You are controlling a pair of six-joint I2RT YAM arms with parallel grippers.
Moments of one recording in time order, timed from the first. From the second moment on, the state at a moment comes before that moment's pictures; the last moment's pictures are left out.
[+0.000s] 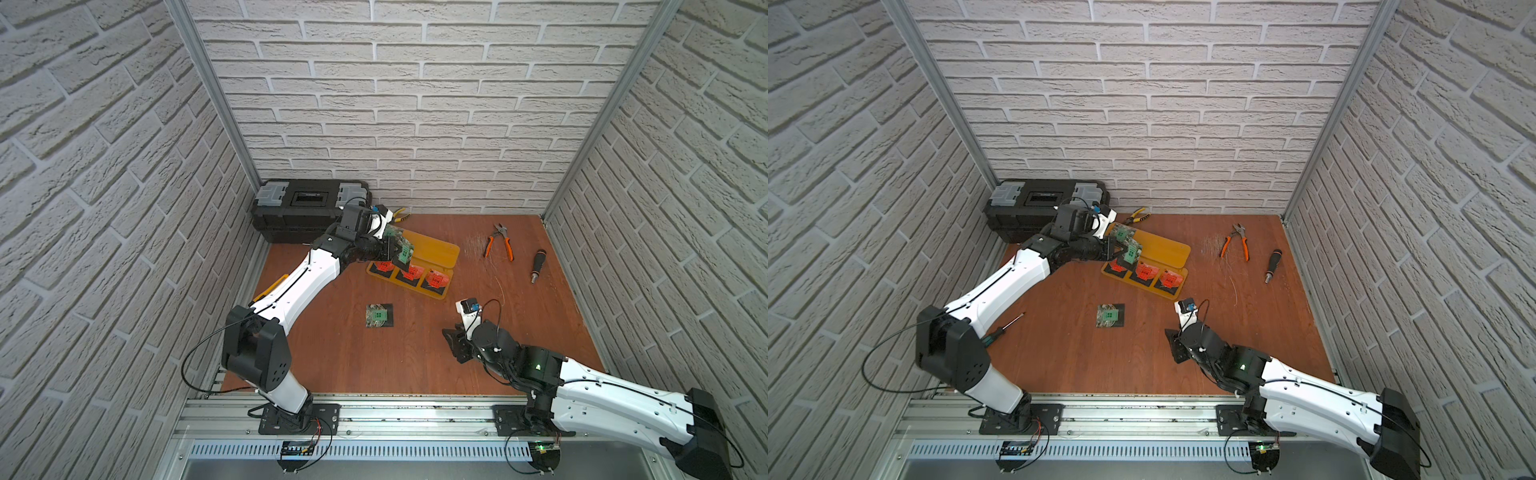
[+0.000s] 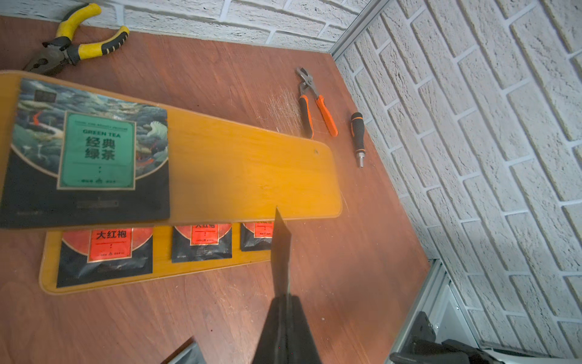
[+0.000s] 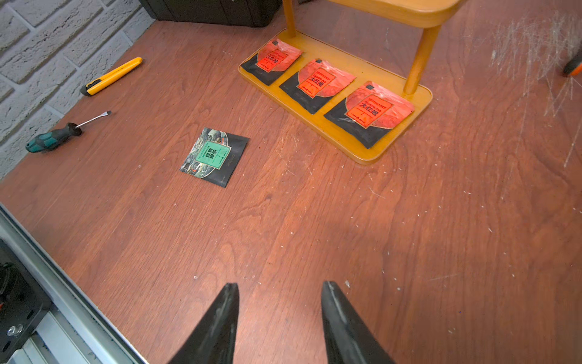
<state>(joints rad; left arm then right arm) -0.44 1.64 1.45 -0.51 0.50 -0.32 0.99 0.79 0.49 -0.37 0.38 0.54</state>
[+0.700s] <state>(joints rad) -0.42 2.03 1.92 -0.69 0.59 -0.26 0.99 0.47 0.39 -0.50 0.44 0.61</state>
